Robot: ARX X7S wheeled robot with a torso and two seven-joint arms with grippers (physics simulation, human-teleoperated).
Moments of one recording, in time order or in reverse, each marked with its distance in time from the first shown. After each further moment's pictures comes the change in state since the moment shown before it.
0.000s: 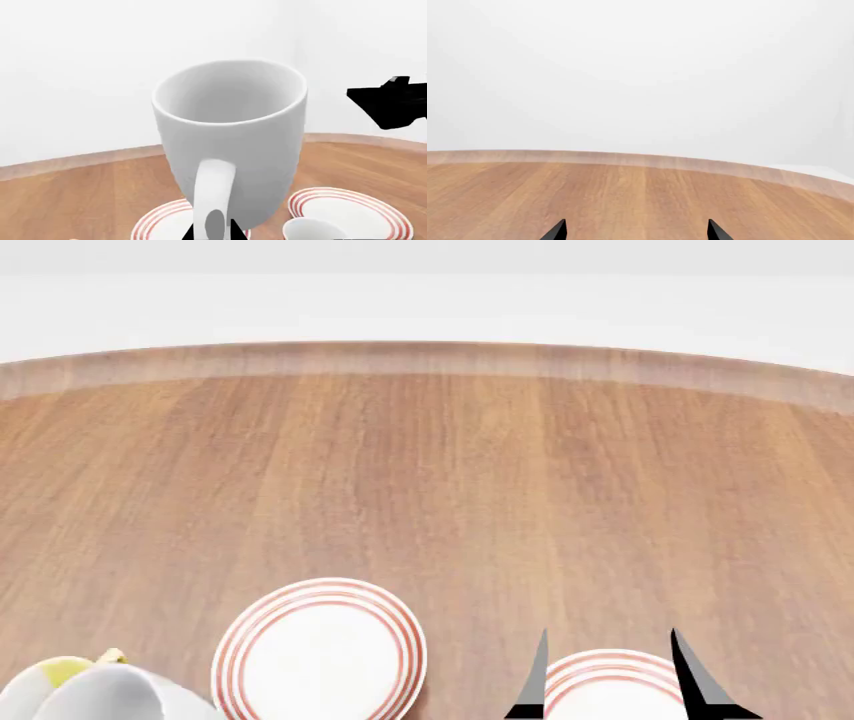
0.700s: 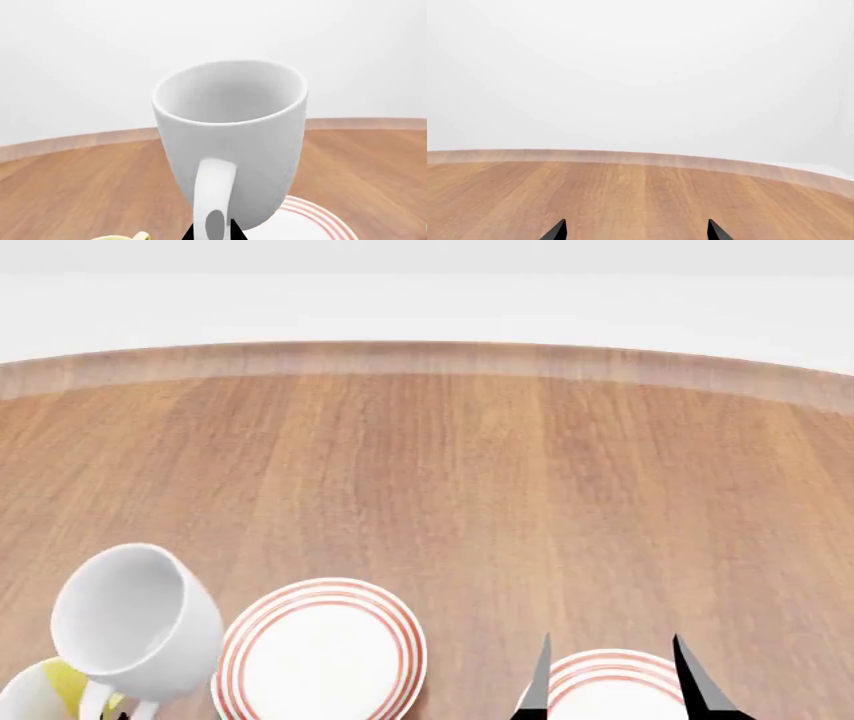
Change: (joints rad) left arm -0.325 0.156 0.017 -0.037 0.150 -0.428 -0.381; right arm -0.007 0.005 -0.003 0.021 0.010 -0.029 0.004
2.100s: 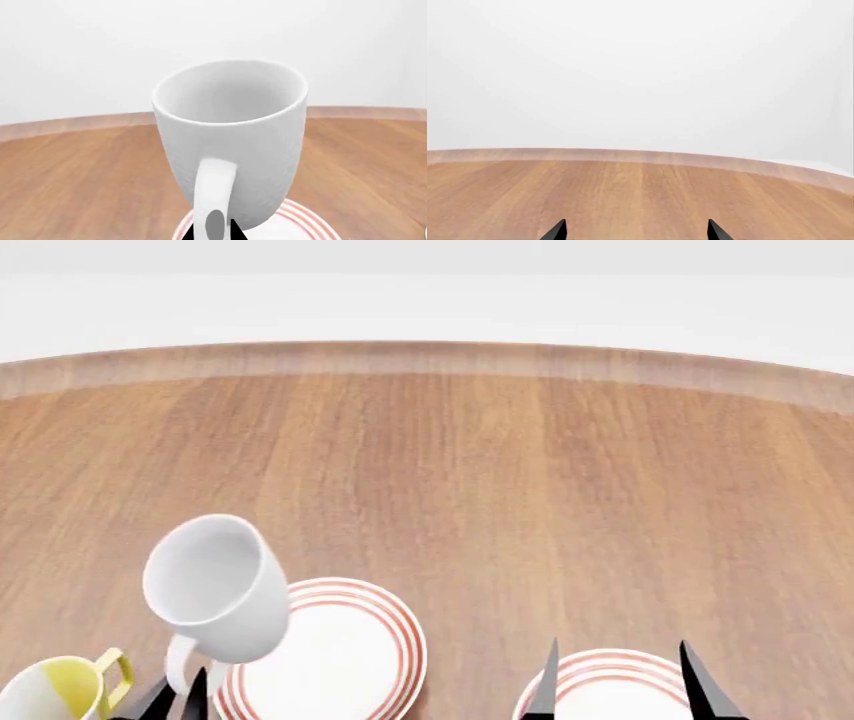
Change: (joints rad) left arm -0.240 0.121 0.080 -0.240 0.002 -0.069 0.019; right arm -0.006 0.015 -0.006 0.025 0.015 -0.032 0.013
